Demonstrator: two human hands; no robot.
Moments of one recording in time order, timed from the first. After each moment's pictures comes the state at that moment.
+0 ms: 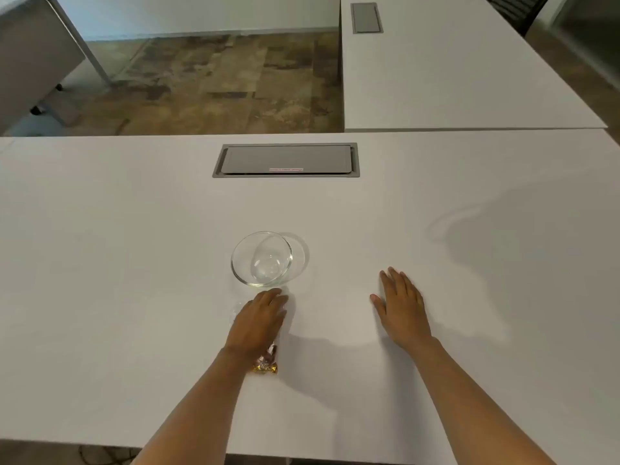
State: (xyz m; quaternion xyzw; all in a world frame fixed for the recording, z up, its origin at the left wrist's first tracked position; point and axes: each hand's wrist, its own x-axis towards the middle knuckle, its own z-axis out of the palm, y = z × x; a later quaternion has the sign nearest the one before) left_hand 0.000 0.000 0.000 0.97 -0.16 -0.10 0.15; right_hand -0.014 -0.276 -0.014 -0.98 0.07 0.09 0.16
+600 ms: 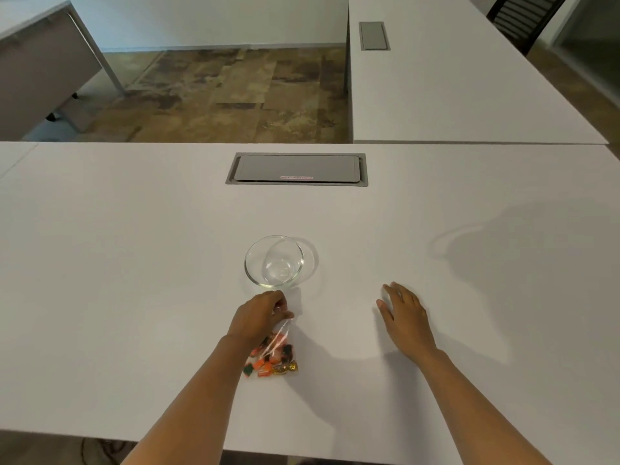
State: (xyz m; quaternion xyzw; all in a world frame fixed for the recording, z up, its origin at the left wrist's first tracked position) left_hand 0.014 0.015 0.021 0.96 -0.07 -0.16 0.23; right_hand -0.025 -0.265 -0.006 -0.96 0.09 0.08 0.26
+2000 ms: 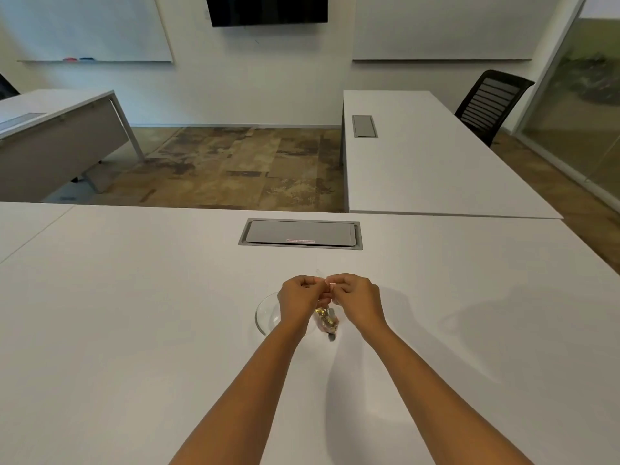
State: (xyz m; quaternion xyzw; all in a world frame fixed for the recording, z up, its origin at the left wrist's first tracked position) left_hand 0.045 -0.067 0.156 0.75 0.14 -0.03 0.65; right_hand 0.034 -0.176 0.161 -0.85 0.10 -0.03 0.52
